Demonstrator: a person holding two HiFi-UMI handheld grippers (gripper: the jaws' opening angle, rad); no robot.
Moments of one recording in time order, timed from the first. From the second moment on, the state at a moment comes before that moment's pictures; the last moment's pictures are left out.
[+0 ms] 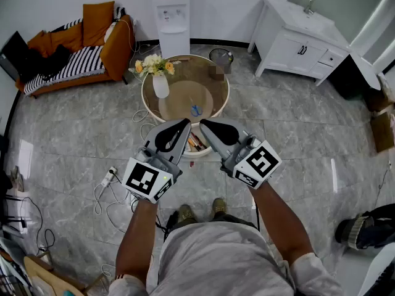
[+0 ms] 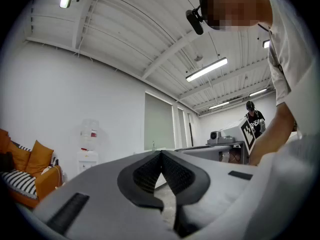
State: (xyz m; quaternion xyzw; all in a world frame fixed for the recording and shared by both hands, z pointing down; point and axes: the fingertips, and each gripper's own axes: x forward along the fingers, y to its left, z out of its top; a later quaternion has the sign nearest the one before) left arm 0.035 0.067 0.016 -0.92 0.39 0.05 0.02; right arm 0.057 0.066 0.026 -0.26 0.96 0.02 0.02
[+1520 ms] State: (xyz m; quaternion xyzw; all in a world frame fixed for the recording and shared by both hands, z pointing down) left arm -0.053 0.030 0.050 -0.92 0.39 0.06 0.03; right arm -0.010 0.036 0.071 -0.32 0.95 0.01 -0.04
